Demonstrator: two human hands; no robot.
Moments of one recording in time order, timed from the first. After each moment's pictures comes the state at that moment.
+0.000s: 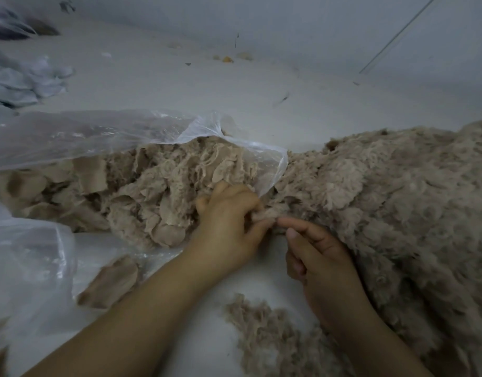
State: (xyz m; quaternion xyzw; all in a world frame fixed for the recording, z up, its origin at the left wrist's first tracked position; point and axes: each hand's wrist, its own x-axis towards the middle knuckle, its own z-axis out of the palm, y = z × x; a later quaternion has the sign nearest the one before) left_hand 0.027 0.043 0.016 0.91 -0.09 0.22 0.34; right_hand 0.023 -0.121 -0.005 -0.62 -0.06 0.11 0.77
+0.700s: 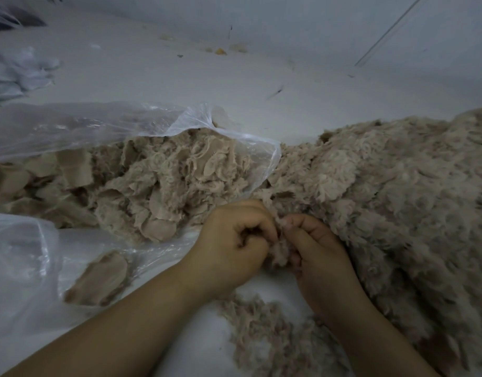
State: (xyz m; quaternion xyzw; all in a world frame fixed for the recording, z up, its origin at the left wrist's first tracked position) left_hand 0.009 0.028 0.019 0.79 -0.21 0.20 0.54; right_hand 0.026 -0.125 -0.008 -0.66 -0.02 0.12 0.75
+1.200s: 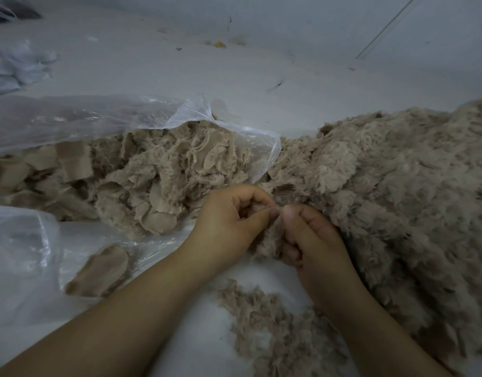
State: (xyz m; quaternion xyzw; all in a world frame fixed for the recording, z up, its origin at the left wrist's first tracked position) left_hand 0.018 0.027 0.015 0.75 -0.06 0.09 0.66; right_hand 0.021 -0.122 0.001 -0.64 -0.08 0.12 0.76
